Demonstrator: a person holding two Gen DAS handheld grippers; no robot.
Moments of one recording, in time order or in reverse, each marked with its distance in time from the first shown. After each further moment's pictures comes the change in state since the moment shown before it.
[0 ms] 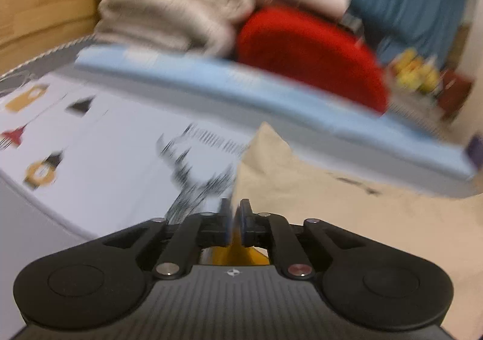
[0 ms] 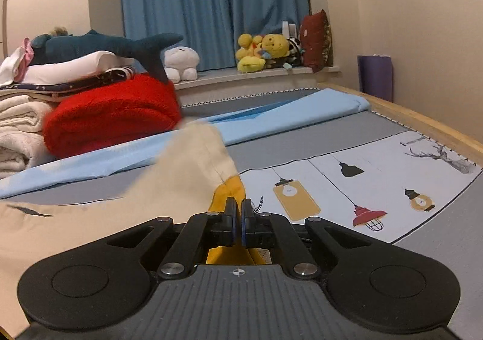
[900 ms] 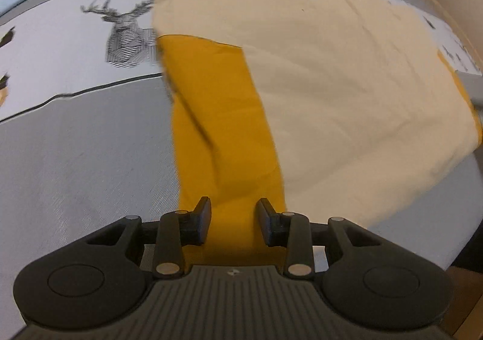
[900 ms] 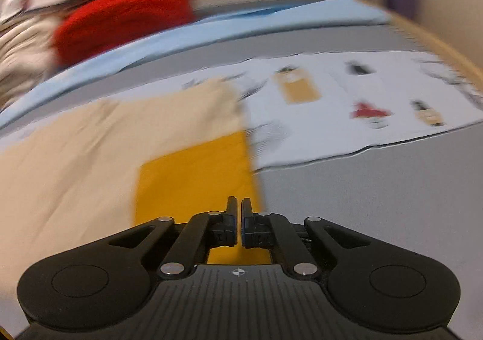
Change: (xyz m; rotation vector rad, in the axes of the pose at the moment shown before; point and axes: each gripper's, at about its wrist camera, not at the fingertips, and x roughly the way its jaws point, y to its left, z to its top) left arm -0.039 0.005 -0.093 0.427 0.521 -0.205; right arm -0.015 -0.038 -0.056 -0.125 0.459 0.148
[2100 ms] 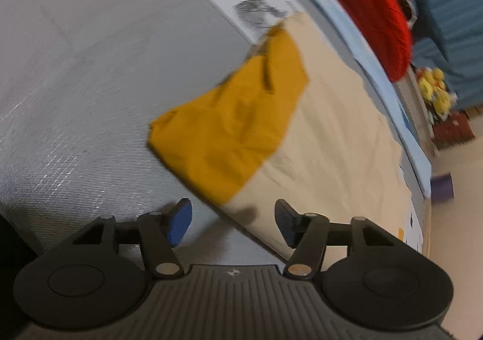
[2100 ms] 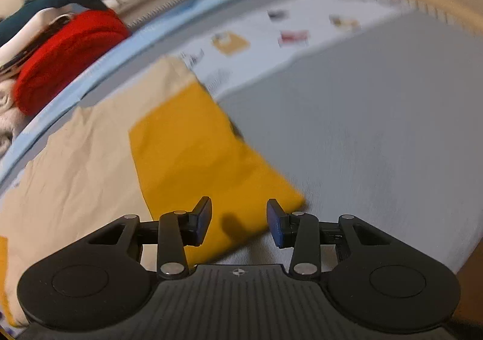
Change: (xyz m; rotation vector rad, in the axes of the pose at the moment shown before) left arm -0.019 -0.001 -0.098 -0.915 -0.205 -0.166; right arm -0.048 -0.015 -0.094 0.516 -0.071 -0.109
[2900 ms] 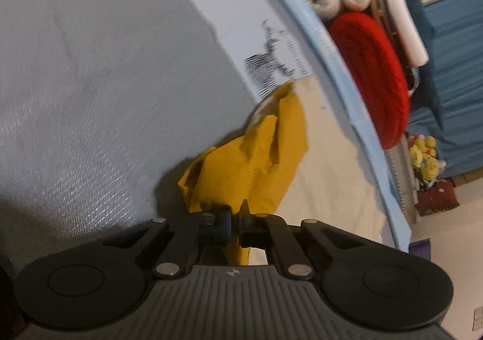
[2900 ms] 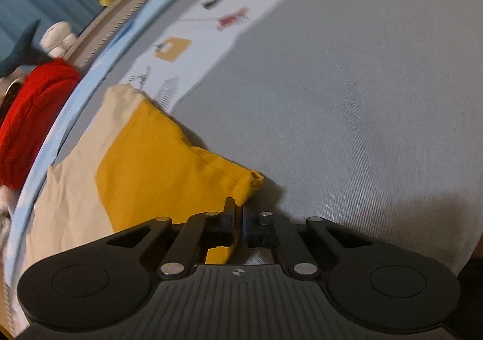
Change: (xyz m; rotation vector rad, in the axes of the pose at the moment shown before) left arm -0.009 0.009 0.020 -0.151 -0.185 -0.088; right arm 0.003 -0.011 0.003 0.239 -0.048 -0.022
